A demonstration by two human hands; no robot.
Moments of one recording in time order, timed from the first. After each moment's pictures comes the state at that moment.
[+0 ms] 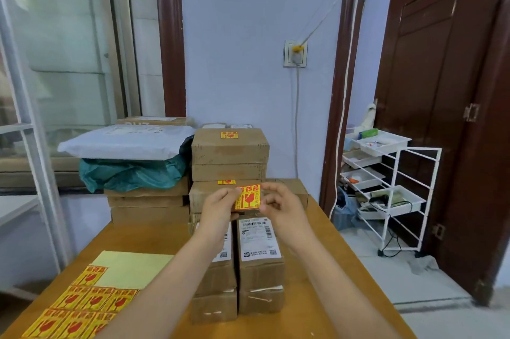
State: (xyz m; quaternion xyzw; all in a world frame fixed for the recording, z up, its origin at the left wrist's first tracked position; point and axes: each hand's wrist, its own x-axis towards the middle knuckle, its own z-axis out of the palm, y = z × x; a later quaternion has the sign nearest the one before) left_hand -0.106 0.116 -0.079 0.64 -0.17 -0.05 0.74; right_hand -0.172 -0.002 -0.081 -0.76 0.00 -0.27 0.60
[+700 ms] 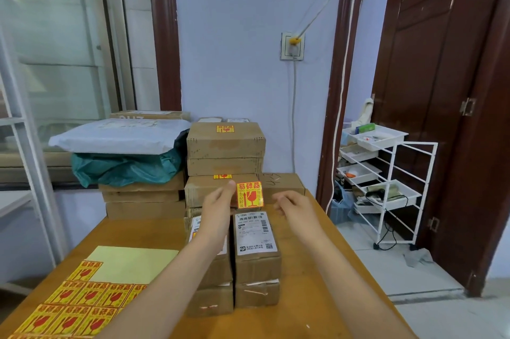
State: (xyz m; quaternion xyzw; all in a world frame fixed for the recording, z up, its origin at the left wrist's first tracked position) left_hand -0.113 0.108 -0.087 0.66 -0.16 -0.02 0.73; right_hand -0.173 -0.034 -0.096 -0.80 0.13 -0.26 0.53
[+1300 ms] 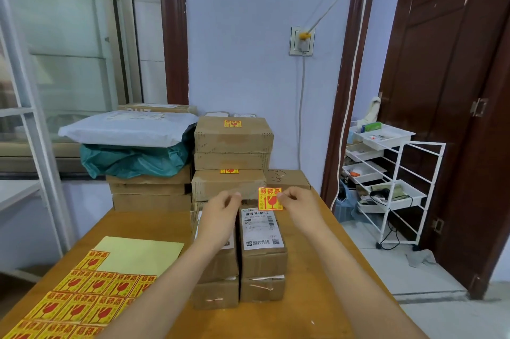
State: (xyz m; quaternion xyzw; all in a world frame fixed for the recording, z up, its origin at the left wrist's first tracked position) left_hand -0.098 0.125 -0.114 0.79 -0.22 0.07 0.56; right_hand -0.160 -0.033 -0.095 -0.83 0.14 -0.26 0.47
